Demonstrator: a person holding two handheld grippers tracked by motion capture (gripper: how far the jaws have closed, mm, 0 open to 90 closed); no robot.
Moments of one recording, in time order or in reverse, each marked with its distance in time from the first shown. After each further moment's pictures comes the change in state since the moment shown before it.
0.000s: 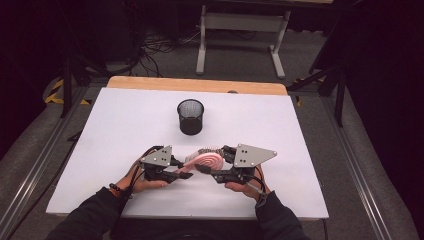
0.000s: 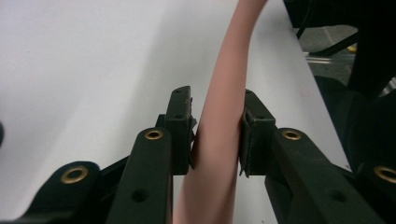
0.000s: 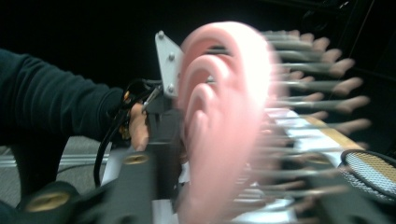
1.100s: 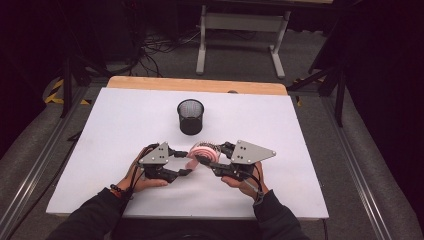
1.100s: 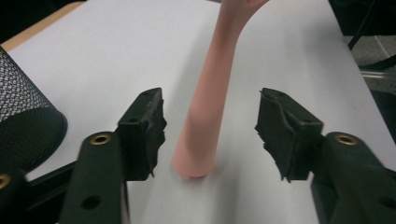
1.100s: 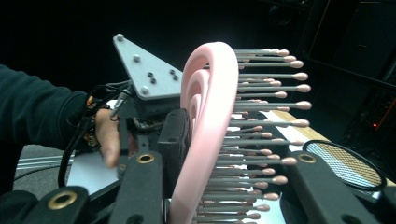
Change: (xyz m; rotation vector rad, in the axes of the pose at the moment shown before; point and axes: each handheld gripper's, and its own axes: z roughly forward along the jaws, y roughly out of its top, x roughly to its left) left arm 0.001 -0.005 -0.004 -0.061 0.181 -0.010; right arm -0.001 0.007 0.003 0.039 -0.133 -0.006
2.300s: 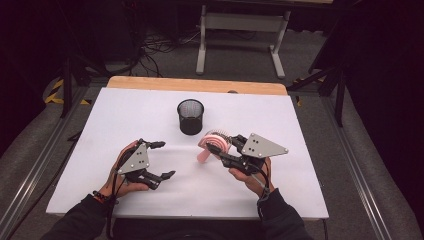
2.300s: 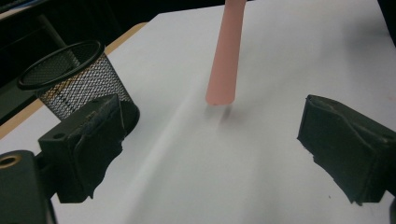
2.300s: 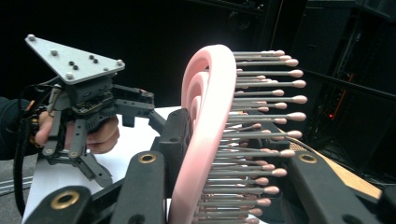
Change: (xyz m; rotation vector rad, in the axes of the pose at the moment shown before) left arm -0.011 -0.011 -0.048 -0.034 0.205 0.064; right arm -0.013 0.007 -0.018 -0.018 -0.149 0.040
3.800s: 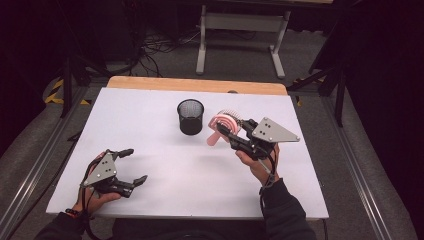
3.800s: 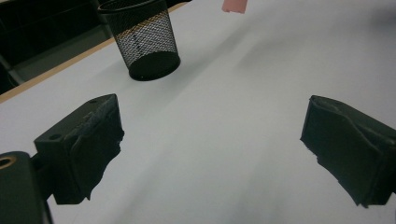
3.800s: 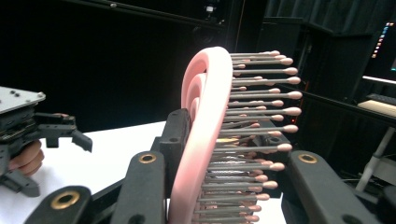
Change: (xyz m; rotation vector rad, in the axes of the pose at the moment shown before) left arm -0.003 -0.050 -0.060 0.001 0.129 -0.142; right arm -0.028 0.024 -0.006 -0.046 -0.138 0.012
